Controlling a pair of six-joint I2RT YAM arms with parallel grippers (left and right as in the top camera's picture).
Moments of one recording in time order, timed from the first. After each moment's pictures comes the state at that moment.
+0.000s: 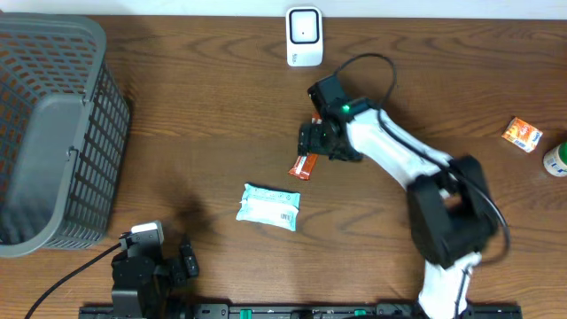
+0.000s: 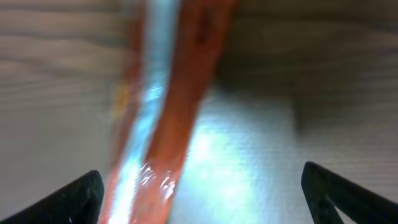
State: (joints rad) left arm -0.05 0.00 0.40 -1.09 -0.12 -0.18; right arm 0.48 2.05 1.45 -0.82 -0.04 0.60
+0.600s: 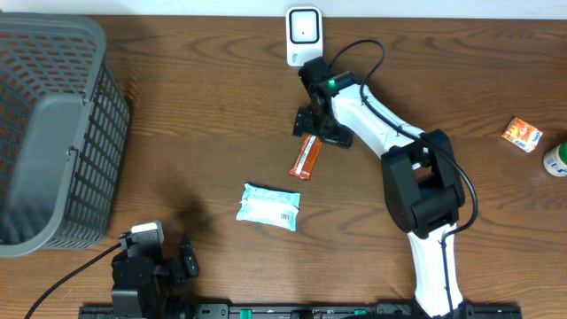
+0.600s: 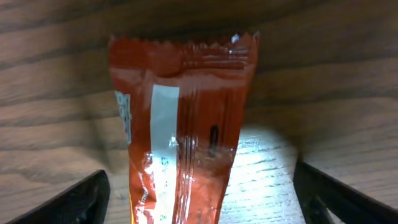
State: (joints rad) left arm -0.05 0.00 0.40 -1.09 -0.12 -0.18; right arm 0.46 2.28 1.75 -0.94 -0.02 0.74
